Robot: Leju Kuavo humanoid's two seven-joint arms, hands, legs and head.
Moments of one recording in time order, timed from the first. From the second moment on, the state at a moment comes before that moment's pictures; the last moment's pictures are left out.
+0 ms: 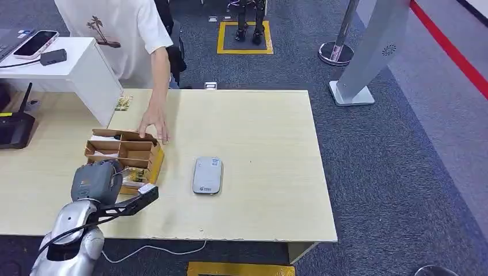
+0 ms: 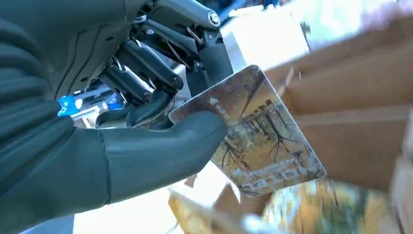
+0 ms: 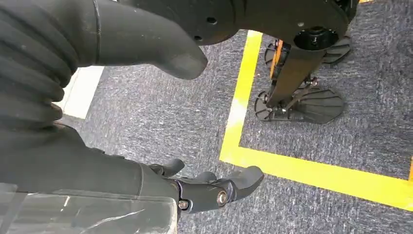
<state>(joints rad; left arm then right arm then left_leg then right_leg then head) -0.19 0.10 -0.09 -1.53 -1.45 -0.18 0.14 -0.12 0.05 -1.16 -0.29 1.22 0.41 -0.05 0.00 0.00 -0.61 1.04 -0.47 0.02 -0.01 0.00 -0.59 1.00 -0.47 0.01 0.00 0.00</state>
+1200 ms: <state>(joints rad) -0.29 0.15 -0.11 -1.54 -1.48 -0.18 0.13 -0.12 0.06 -1.17 -0.29 1.22 0.41 -0.05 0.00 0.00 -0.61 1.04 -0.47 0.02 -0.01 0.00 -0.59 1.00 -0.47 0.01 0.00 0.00</state>
